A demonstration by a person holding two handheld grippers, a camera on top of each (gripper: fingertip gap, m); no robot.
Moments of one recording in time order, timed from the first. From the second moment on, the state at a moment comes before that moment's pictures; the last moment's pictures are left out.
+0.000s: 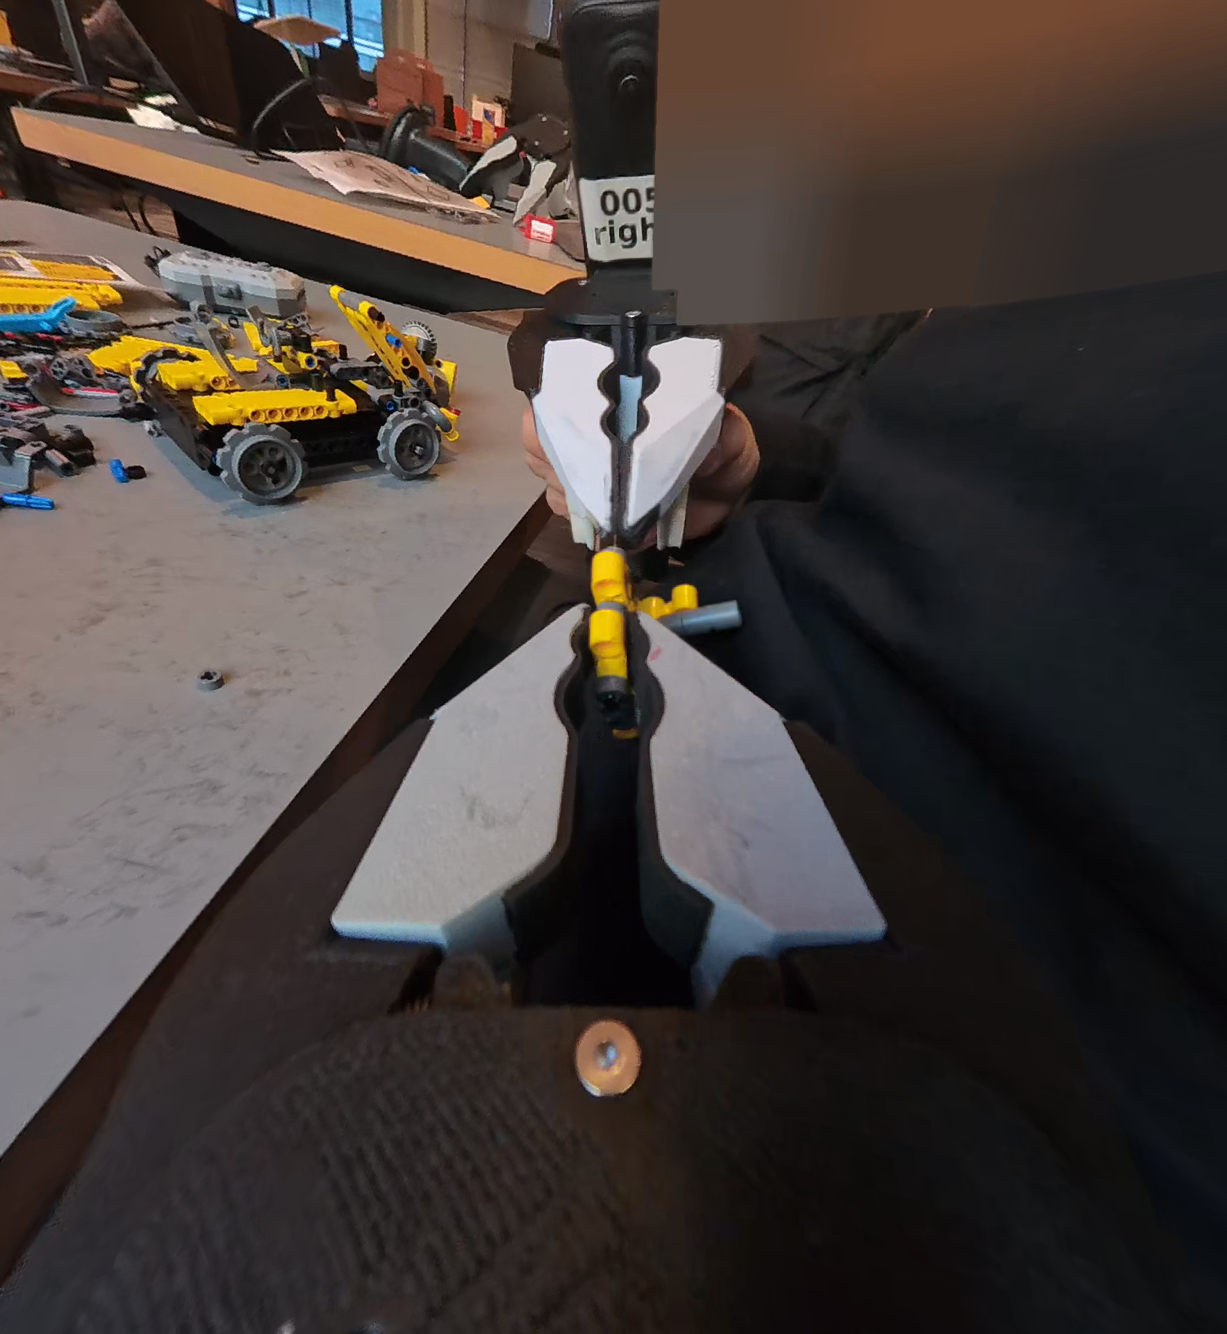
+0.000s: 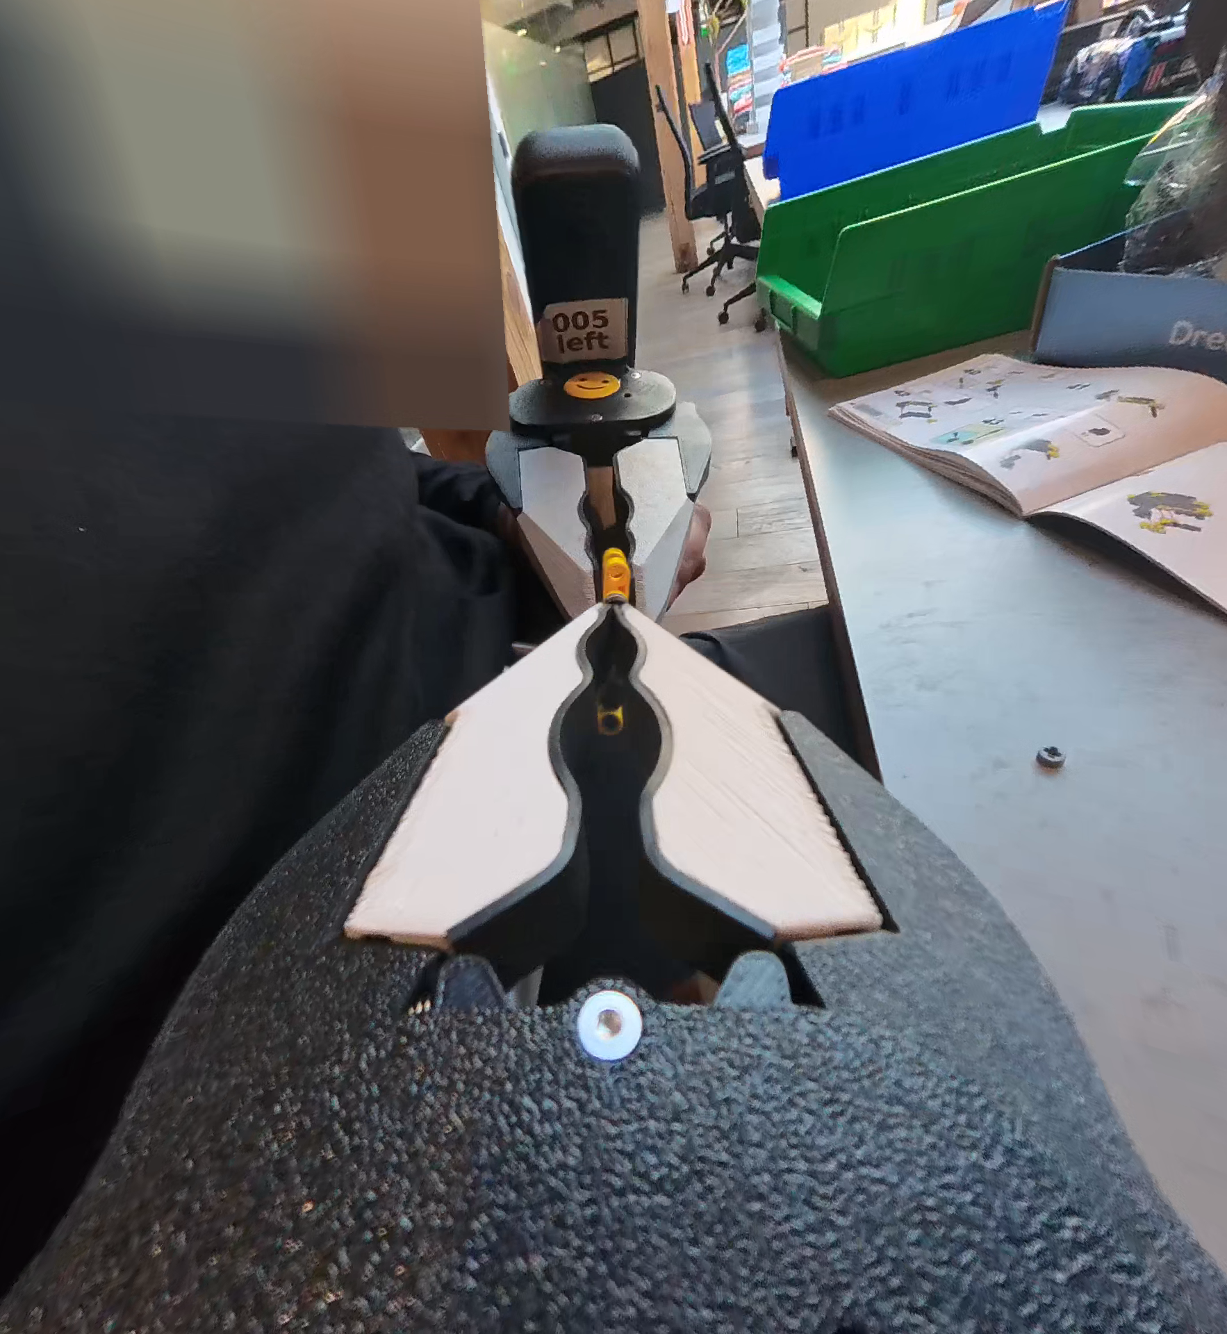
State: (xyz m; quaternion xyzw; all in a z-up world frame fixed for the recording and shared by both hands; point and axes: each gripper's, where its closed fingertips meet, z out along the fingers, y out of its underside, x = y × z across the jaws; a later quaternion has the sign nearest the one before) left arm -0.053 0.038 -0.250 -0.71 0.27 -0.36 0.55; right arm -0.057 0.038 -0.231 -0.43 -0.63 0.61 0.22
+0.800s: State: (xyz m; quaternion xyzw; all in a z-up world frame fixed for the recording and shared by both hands) left arm -0.045 0.037 -0.255 -0.71 0.27 -0.35 0.54; right arm -0.050 0.040 -0.244 -0.42 -0.68 0.54 0.24
